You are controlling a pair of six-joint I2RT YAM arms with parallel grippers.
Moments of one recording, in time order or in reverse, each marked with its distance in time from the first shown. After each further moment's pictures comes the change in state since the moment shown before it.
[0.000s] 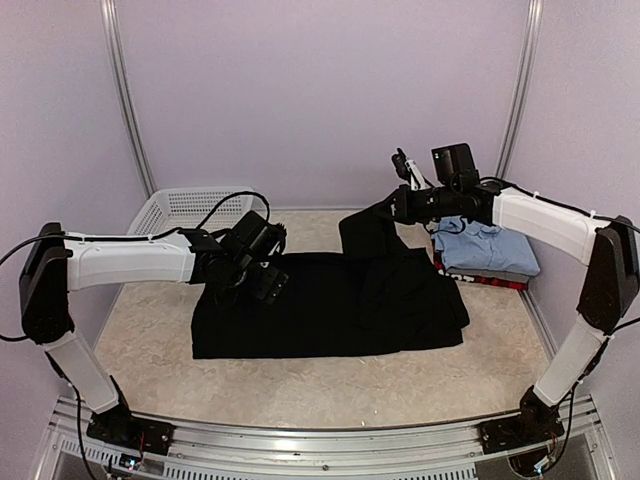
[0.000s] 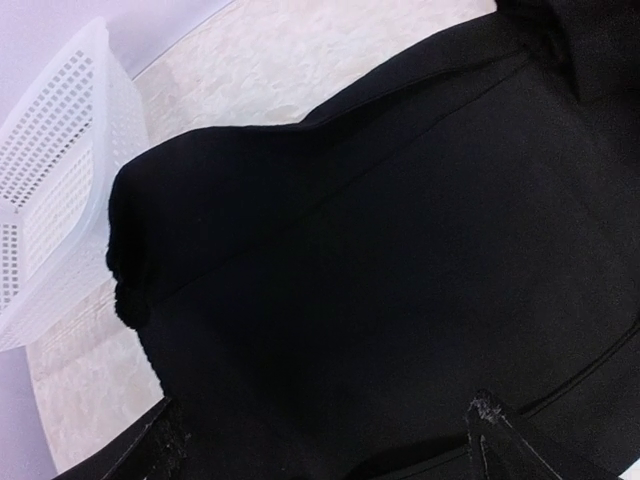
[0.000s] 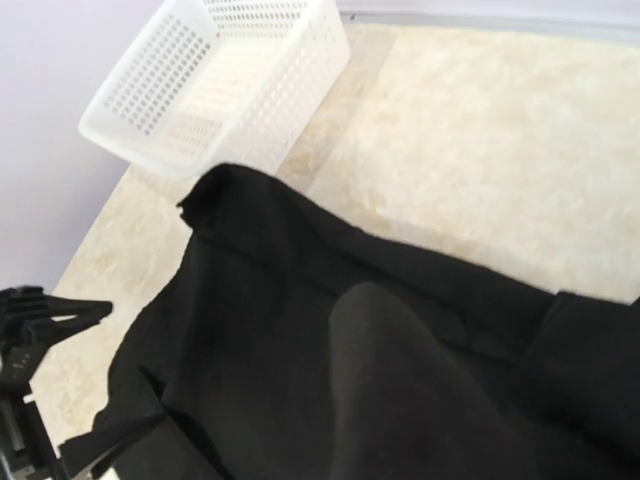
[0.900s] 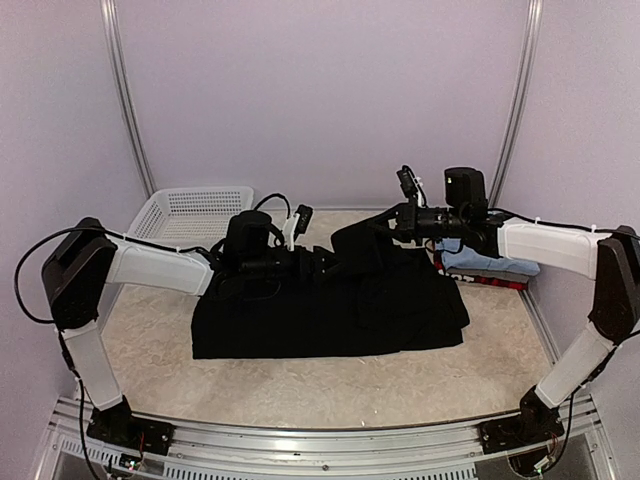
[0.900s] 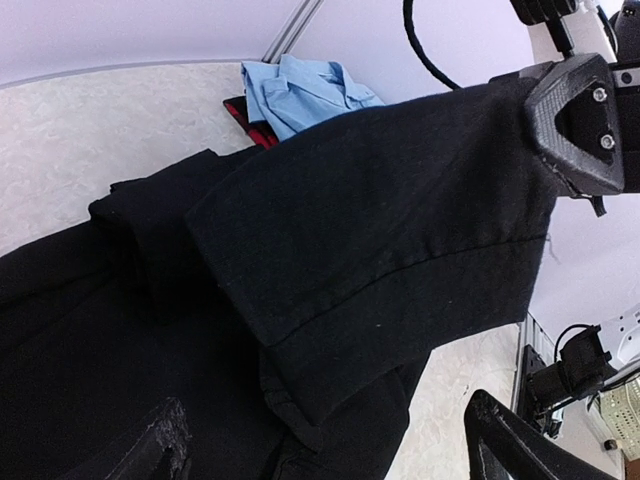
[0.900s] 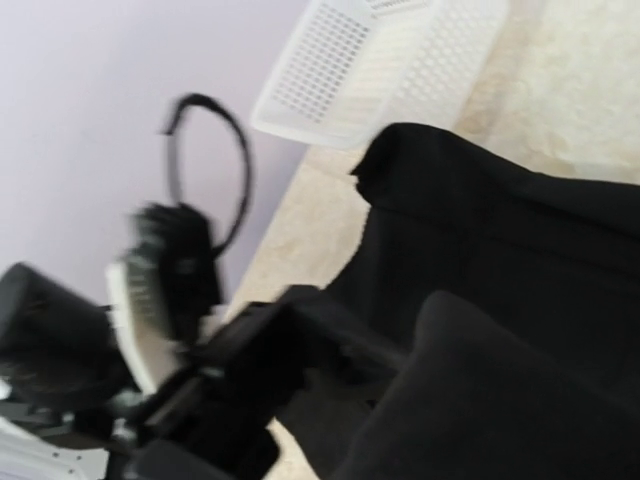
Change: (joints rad) left arm 0.071 0.143 -0.119 0.918 0.863 -0.359; right arm -0.001 -0.085 -0.307 0.414 -0.249 0.338
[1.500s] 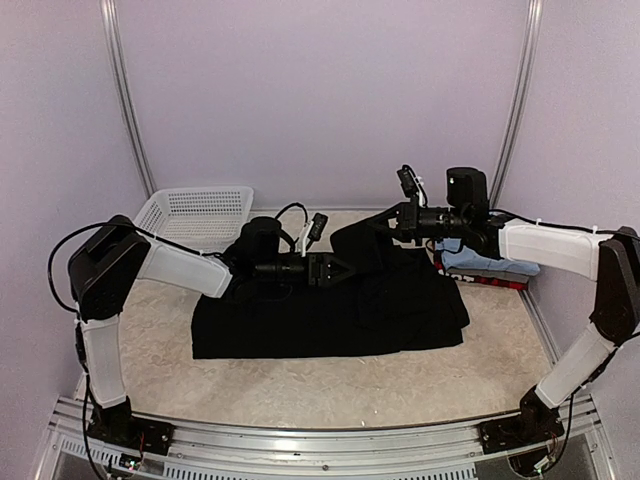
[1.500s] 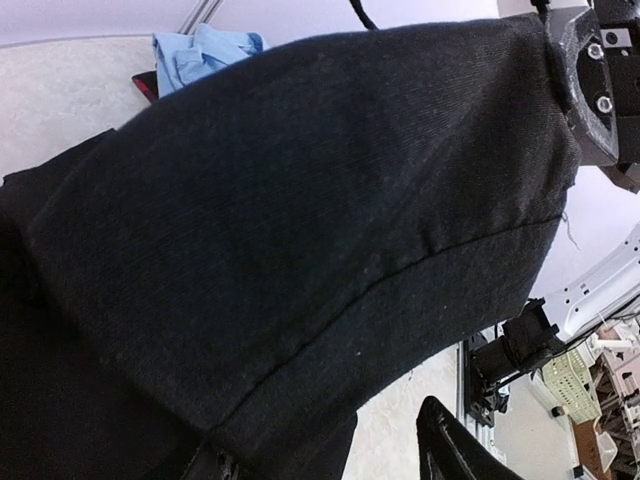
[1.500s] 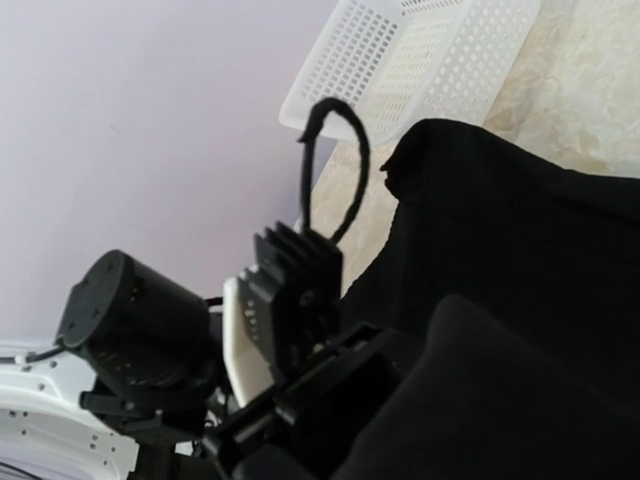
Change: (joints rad) left arm 0.014 0.157 0.057 0.163 0.229 -0.083; right arm -0.001 -0.013 -0.015 0.039 -0.038 0.034
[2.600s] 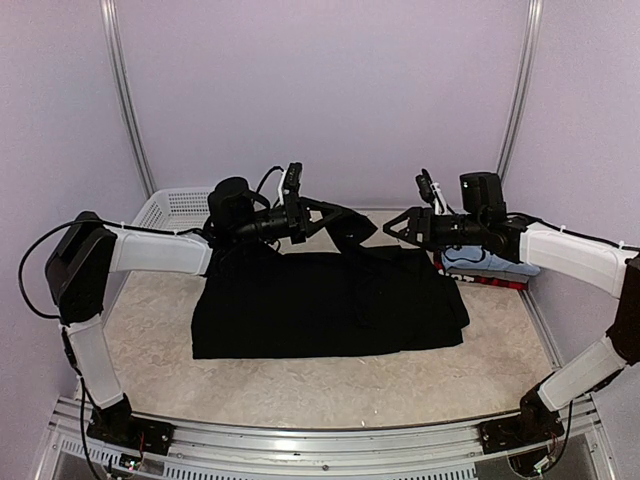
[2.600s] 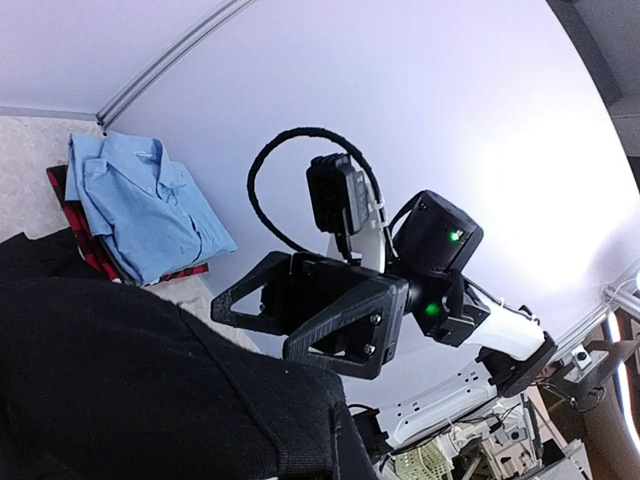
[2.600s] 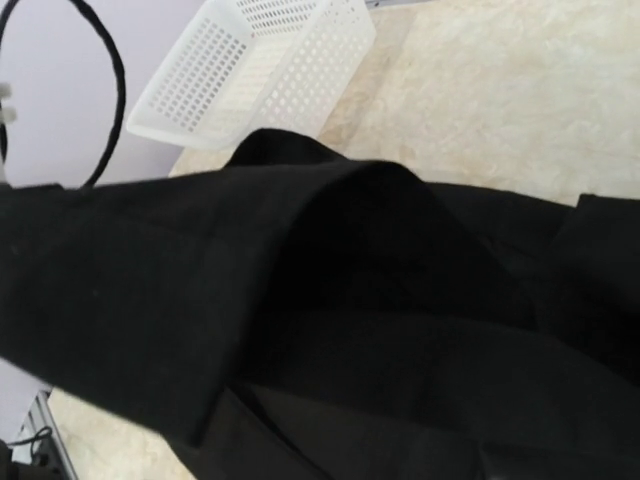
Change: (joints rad) left arm 0.074 -0.114 0.079 0.182 0.097 -0.455; right arm -0.025 -0.136 -0.048 -0.243 0.223 -0.253
